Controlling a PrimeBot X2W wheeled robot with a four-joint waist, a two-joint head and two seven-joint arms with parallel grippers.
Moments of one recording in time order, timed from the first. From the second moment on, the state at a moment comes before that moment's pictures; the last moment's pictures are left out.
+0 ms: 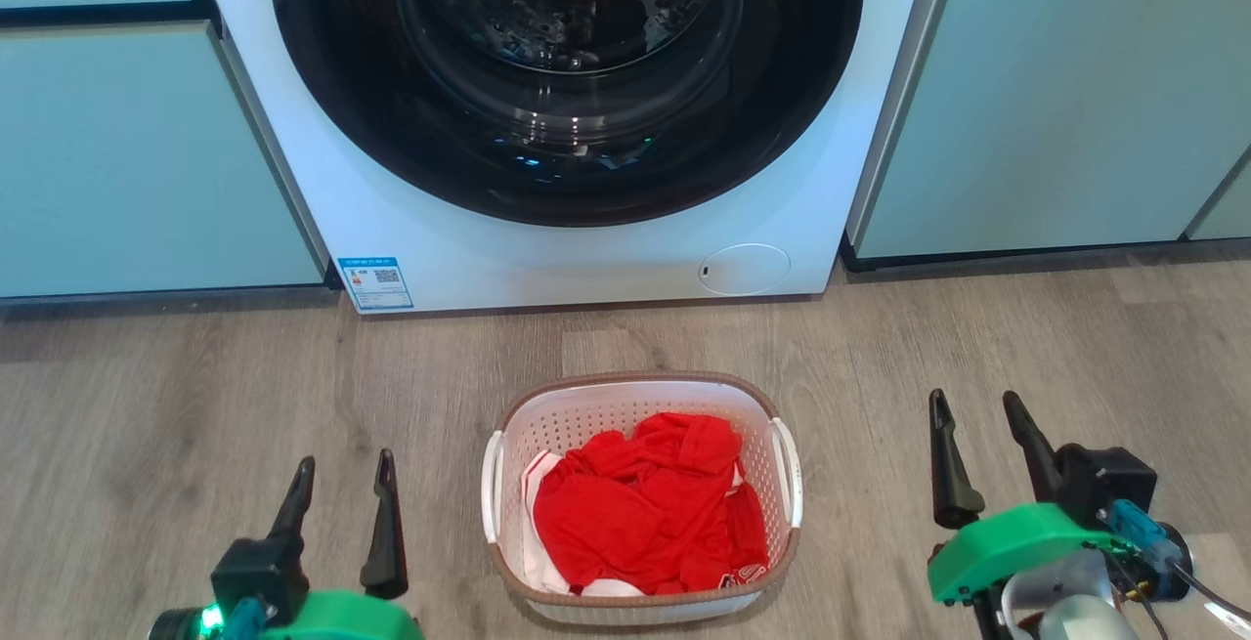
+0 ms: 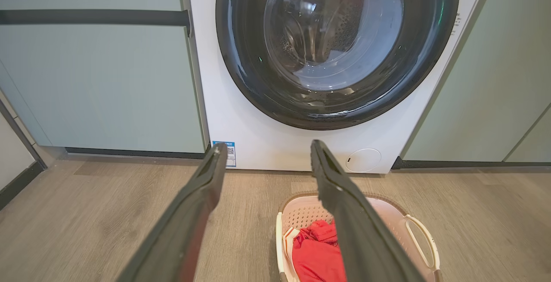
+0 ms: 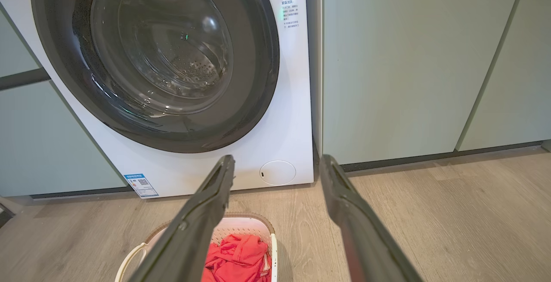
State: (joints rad) left arm 0.17 0.06 -0.13 0.12 -0.17 0.06 -0.25; right arm 0.01 -0.04 0.08 0.24 0.26 0.13 -0.25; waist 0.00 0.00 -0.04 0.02
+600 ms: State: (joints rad) left arm 0.20 0.06 -0.13 0.20 -0.19 0.07 -0.24; right arm 0.05 -0.04 0.07 0.32 0.31 0.13 -0.24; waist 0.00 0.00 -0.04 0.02
